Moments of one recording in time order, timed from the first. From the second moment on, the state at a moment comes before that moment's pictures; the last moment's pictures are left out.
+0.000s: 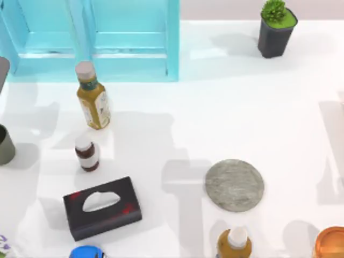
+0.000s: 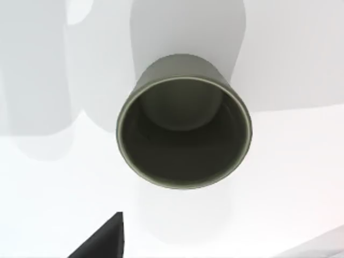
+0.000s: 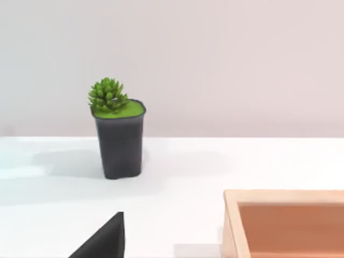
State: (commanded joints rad) left arm 0.12 1.82 1.51 -1.25 0.00 1.72; right arm 0.00 0.00 0.00 0.00 0.00 0.00
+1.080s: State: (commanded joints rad) left arm 0.13 1.92 1.23 -0.87 0.00 1.72; right arm 0.00 0.00 0.00 0.00 0.00 0.00
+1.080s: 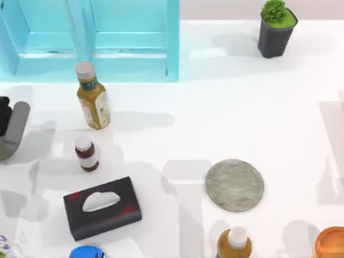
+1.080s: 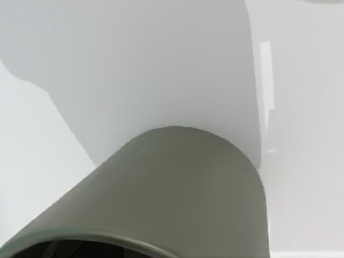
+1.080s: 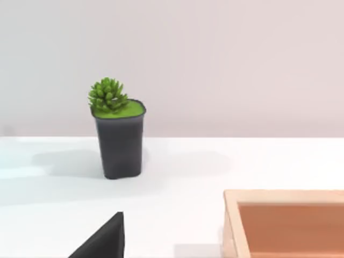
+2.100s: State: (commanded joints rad) left arm 0.13 1.92 1.23 -0.87 0.00 1.72; right arm 0.00 0.00 0.00 0.00 0.00 0.00
